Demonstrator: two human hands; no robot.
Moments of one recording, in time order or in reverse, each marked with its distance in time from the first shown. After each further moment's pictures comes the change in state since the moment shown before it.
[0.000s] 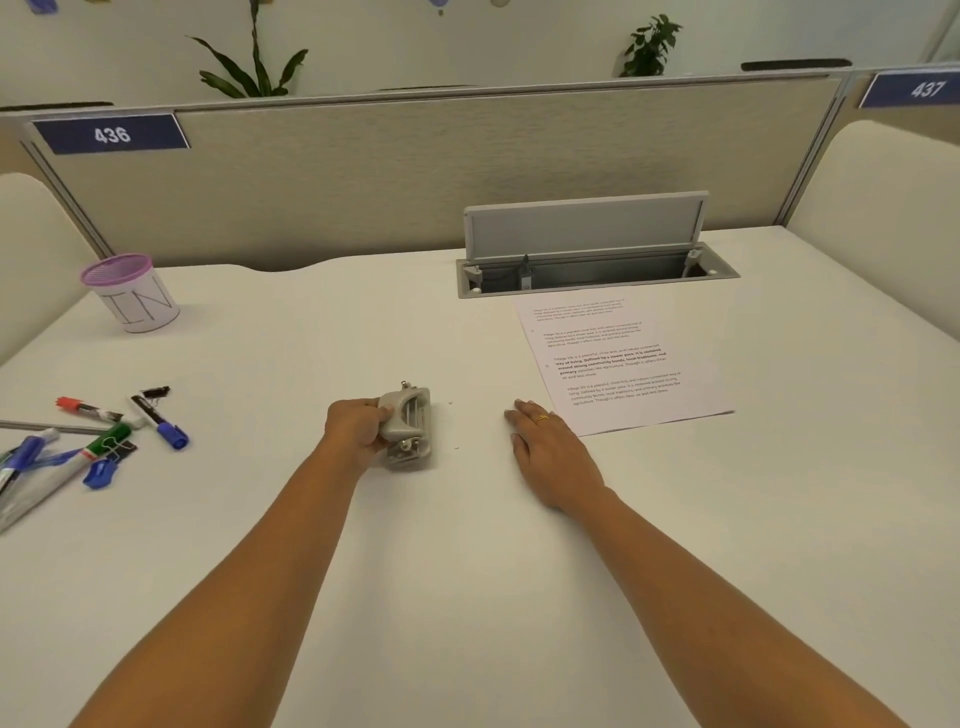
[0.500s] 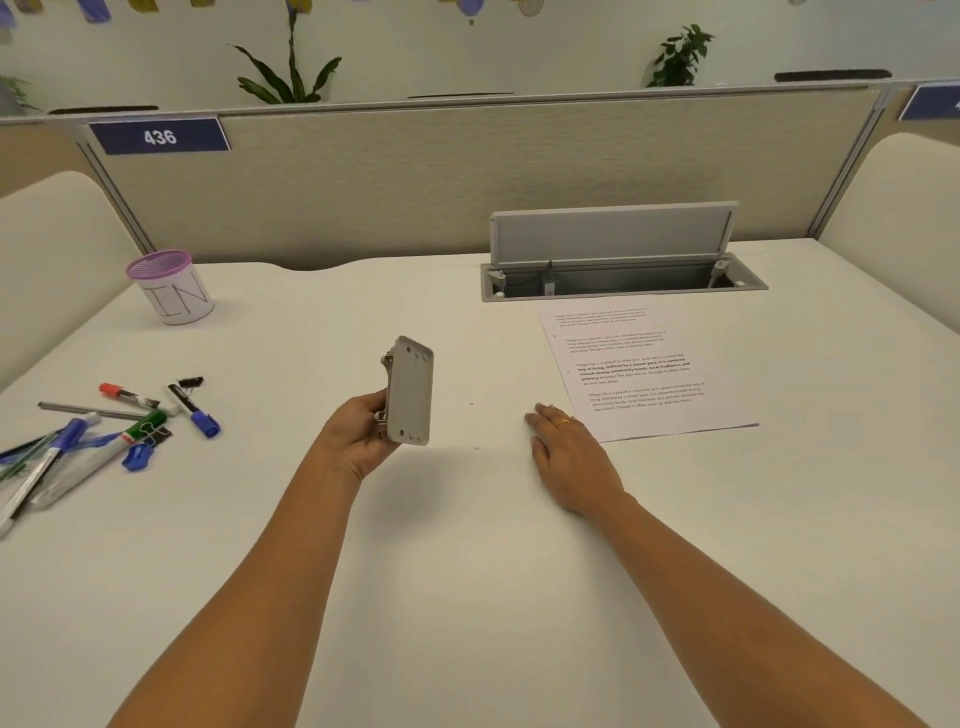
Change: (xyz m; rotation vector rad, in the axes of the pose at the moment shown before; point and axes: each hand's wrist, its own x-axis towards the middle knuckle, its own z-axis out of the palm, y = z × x) left_hand -0.023 0.007 -0.022 -0.691 -0.334 -0.147; right_hand 0.001 0.001 0.002 -0.017 0.018 -0.025
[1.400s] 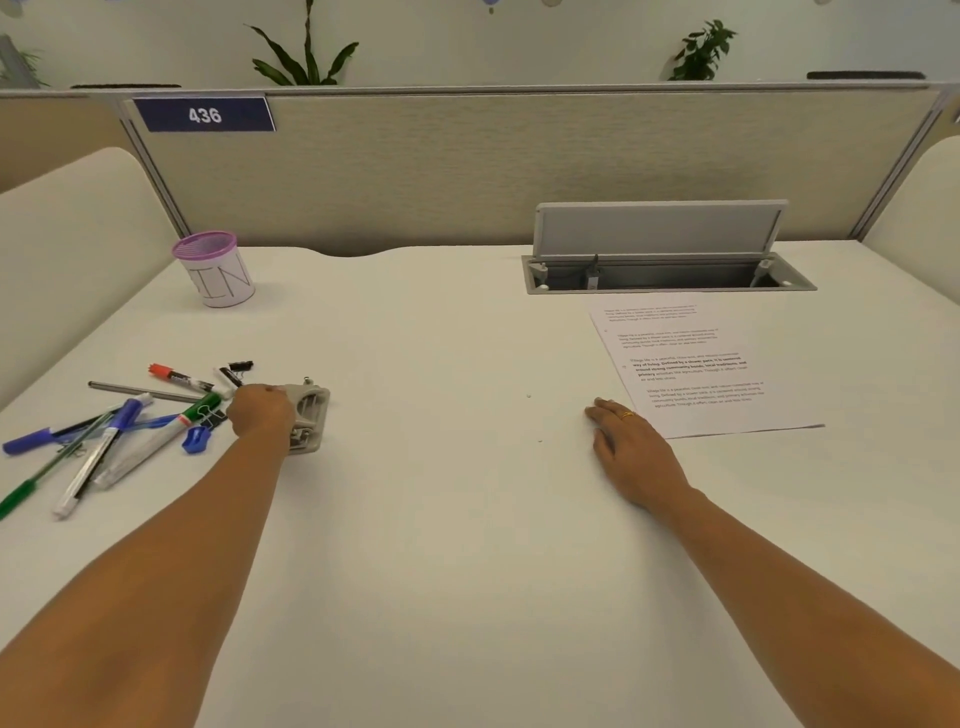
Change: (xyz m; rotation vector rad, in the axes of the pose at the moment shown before) left_hand 0.031 0.109 -0.118 1.160 0.952 0.415; right_hand 0.002 -0.011 0.004 -0.032 0.054 0.097
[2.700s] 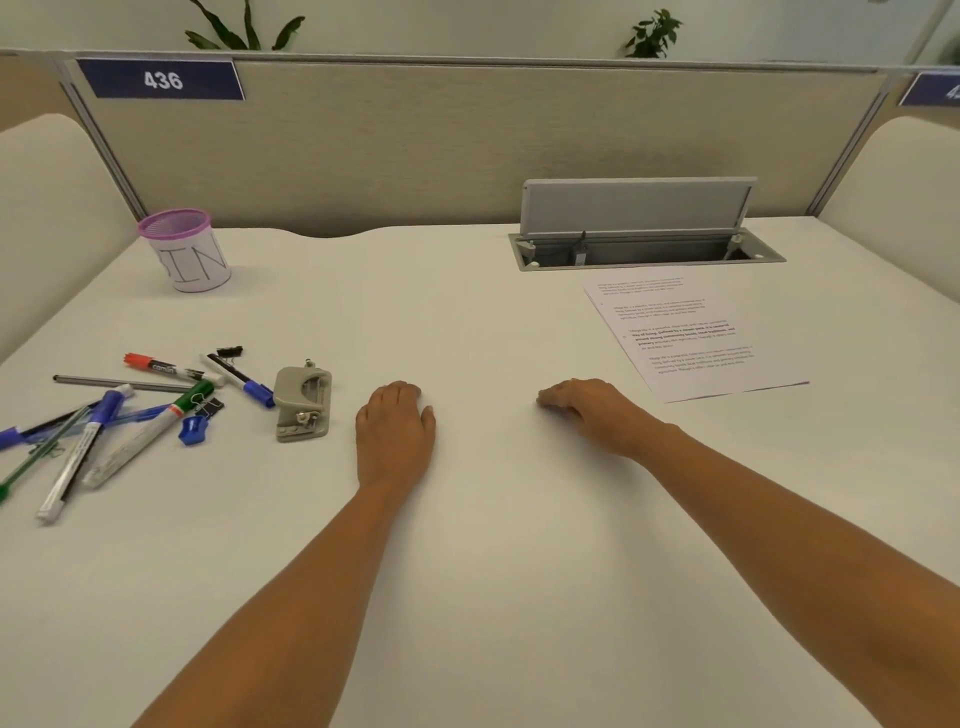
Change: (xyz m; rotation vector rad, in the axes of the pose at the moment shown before) left_hand -0.081 -0.036 0.064 0.345 -0.177 0.883; right_hand 0.015 -0.055 0.000 -0.120 -0.311 -0.162
